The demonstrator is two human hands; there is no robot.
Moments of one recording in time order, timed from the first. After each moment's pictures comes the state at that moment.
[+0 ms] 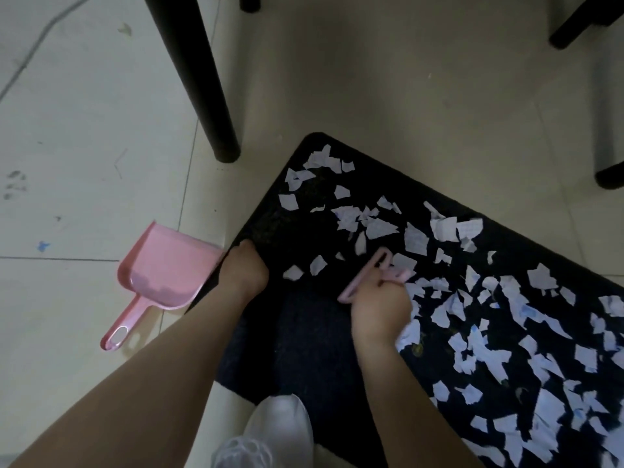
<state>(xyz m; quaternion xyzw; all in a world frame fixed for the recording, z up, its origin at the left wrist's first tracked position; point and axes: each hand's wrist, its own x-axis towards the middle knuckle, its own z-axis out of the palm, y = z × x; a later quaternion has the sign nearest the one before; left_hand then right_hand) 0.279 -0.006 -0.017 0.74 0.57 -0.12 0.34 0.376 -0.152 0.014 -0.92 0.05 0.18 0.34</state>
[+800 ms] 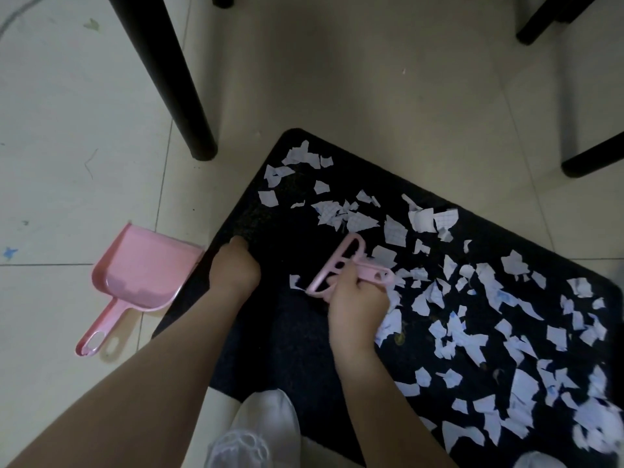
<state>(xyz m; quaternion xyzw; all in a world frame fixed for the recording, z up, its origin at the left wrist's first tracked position) 0.288 -0.022 -0.015 0.75 0.56 -0.08 0.35 0.363 -0.159 0.028 -0.85 0.05 0.18 0.48</state>
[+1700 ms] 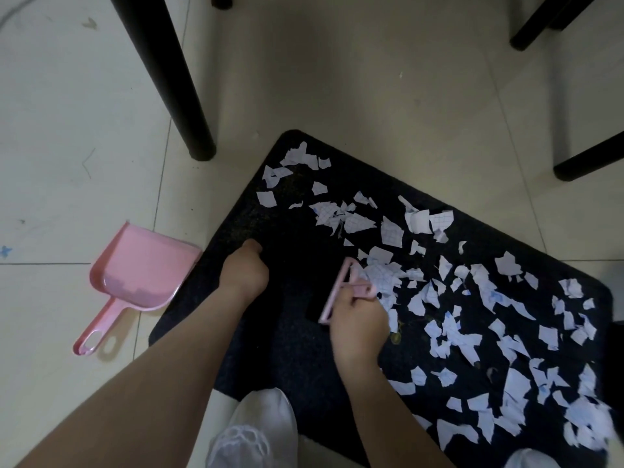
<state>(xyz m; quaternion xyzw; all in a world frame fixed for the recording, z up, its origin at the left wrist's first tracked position) 0.294 -0.031 -0.011 0.73 0.53 -0.11 0.41 0.357 -0.185 0.015 -0.94 -0.04 0.18 0.29</state>
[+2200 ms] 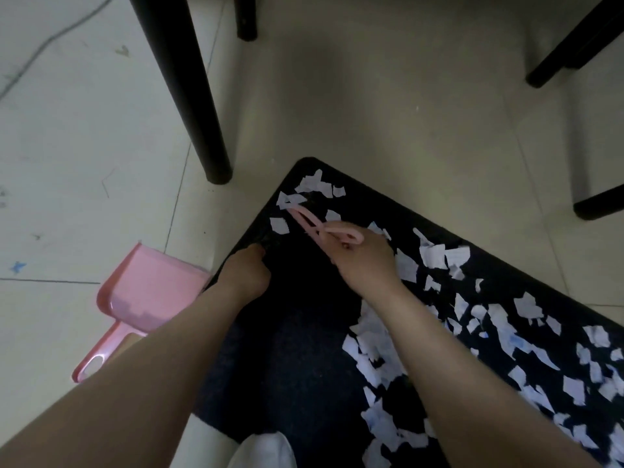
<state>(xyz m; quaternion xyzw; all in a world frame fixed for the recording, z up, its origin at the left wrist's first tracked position) 0.307 0.010 0.002 0.76 0.51 -0.15 0.38 0.437 -0.101 0.064 -0.83 -0.29 0.33 0.34</state>
